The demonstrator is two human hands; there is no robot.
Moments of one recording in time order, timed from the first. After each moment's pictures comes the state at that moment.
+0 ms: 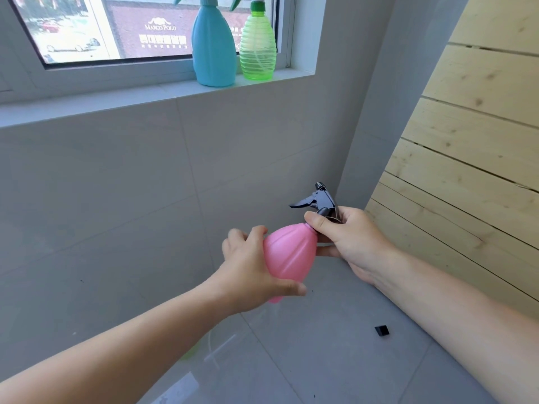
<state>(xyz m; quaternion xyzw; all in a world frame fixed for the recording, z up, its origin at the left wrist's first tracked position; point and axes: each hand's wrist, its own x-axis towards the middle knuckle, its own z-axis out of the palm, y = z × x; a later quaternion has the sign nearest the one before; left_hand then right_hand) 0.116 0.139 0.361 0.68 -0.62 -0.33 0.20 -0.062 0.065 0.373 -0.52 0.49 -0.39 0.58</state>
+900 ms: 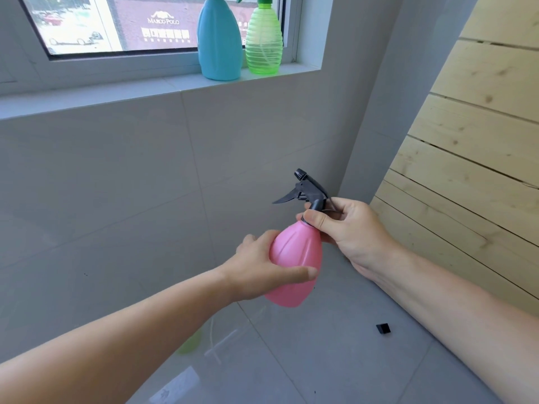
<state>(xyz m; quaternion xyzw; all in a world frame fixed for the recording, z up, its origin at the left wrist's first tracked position) 0.124 0.129 0.354 0.64 -0.57 -0.47 0.23 -0.053 0.071 0.376 -0.56 0.45 -0.42 0.56</state>
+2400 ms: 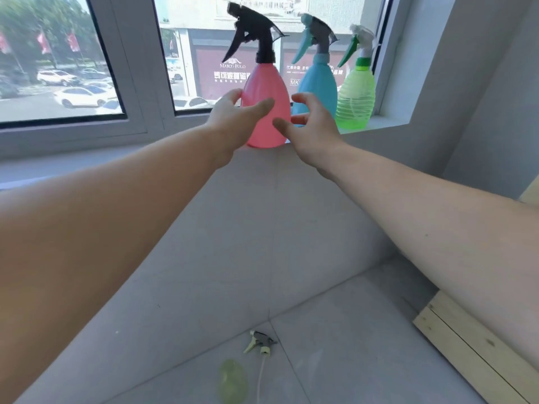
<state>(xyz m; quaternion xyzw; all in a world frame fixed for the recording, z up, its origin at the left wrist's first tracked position) 0.314 0.009 0.533 0.64 -0.45 -0.24 0.57 0.178 -0.059 0.513 -0.75 0.36 -0.43 0.36</state>
